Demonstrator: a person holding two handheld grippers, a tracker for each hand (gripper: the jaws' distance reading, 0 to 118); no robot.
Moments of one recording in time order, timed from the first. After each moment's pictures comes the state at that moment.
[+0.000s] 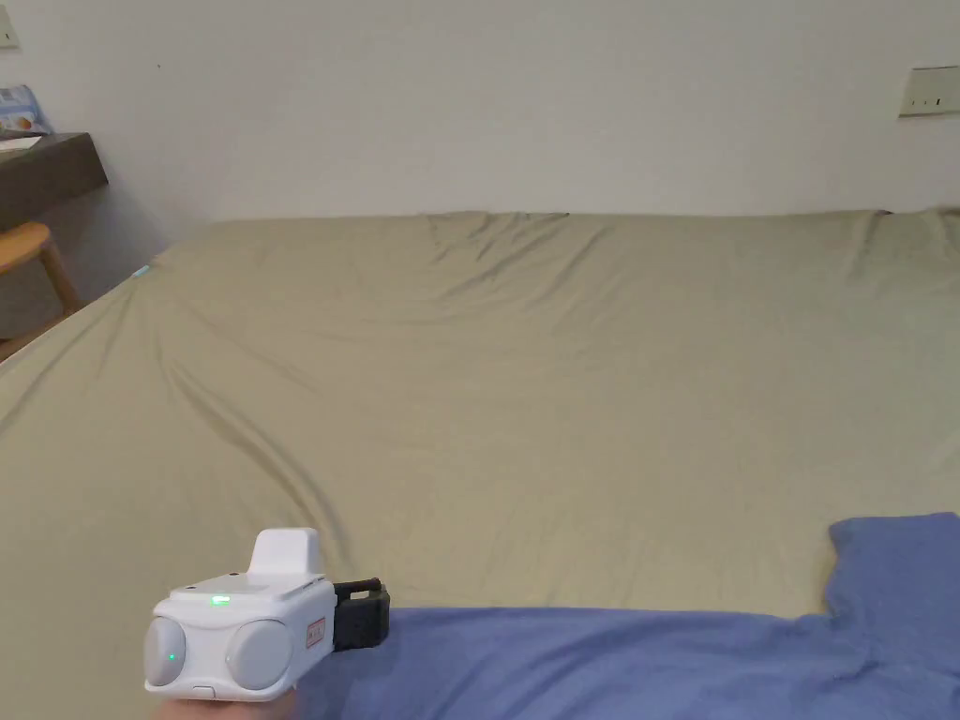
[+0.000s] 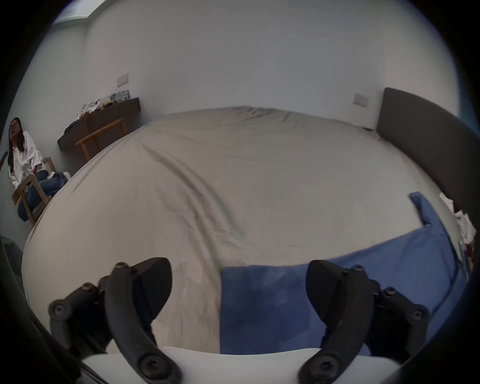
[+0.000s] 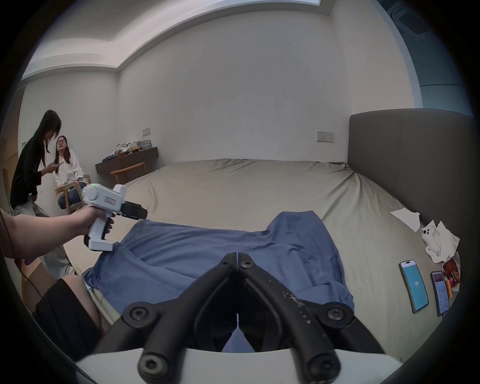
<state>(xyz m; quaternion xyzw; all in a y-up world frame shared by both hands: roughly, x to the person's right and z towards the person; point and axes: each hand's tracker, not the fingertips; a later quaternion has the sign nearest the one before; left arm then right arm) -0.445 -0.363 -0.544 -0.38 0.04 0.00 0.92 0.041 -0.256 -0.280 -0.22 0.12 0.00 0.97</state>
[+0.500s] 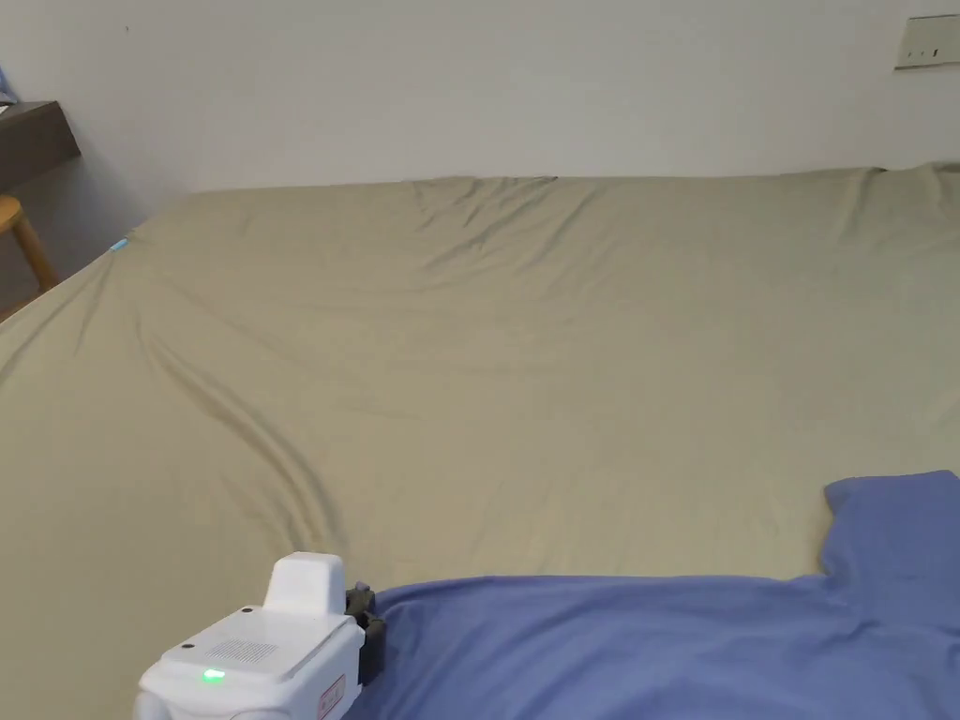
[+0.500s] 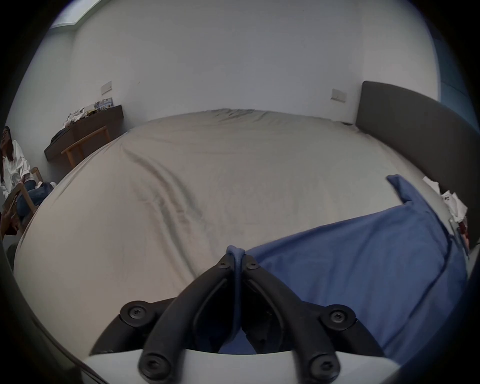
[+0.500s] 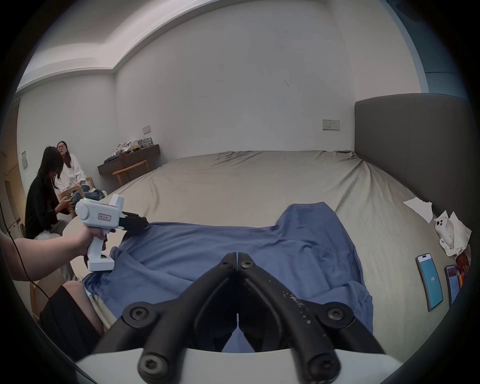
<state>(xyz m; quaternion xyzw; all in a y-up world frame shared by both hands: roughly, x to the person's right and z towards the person) -0.405 -0.352 -0.475 -0.32 -0.04 -0.01 0.95 0.042 -0.265 -0.305 -0.24 0.14 -0.02 0.96</state>
